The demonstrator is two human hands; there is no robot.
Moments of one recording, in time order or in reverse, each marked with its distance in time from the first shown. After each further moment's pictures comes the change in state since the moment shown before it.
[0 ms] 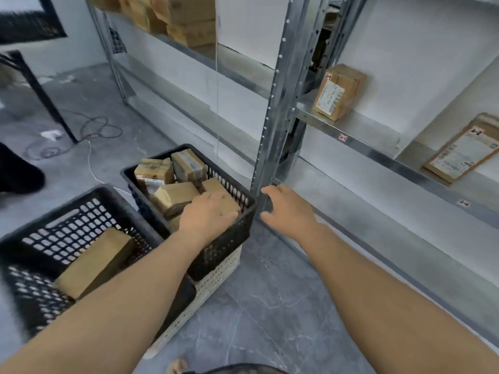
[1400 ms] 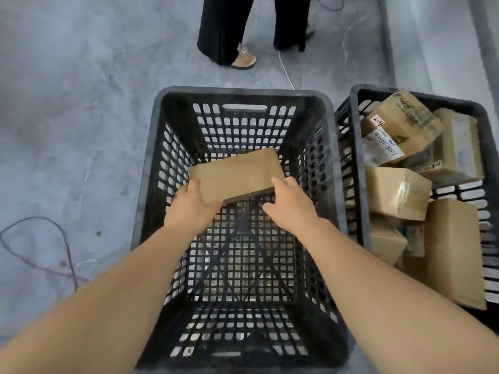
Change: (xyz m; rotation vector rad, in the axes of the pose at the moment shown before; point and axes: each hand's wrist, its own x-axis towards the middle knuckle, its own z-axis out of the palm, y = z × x) left_hand -0.030 -0.456 0.088 -0.379 0.071 -1.161; right_hand 0.248 -0.318 0.376 -0.155 -0.634 -0.502
